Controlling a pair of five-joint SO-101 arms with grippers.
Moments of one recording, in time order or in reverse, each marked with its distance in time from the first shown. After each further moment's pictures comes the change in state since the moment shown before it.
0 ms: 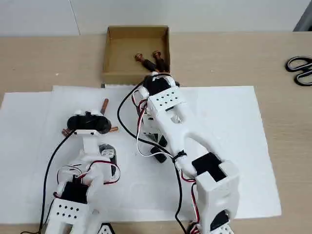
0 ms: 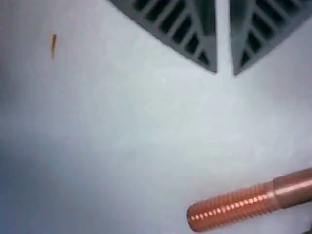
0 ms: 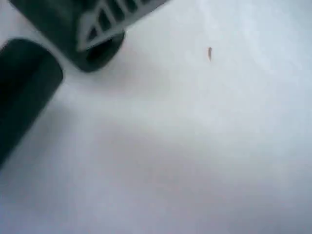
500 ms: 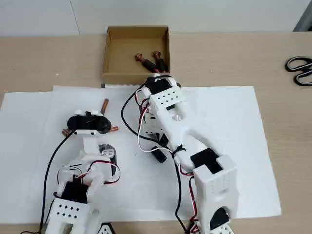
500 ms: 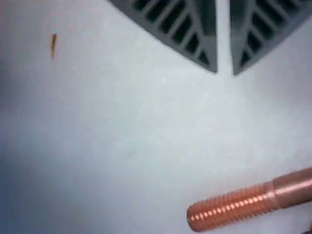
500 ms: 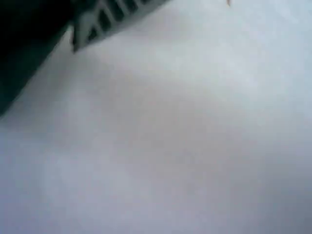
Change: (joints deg) left arm 0.0 0.0 0.0 0.0 0.0; right arm 1.8 4.3 0.0 -2.9 1.3
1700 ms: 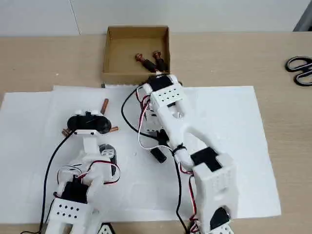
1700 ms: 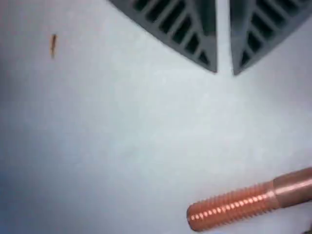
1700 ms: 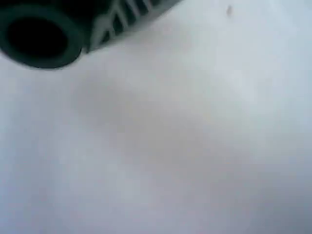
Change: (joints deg) left arm 0.0 0.0 0.0 0.0 0.0; right arm 0.8 -1.5 -4.1 4.4 1.4
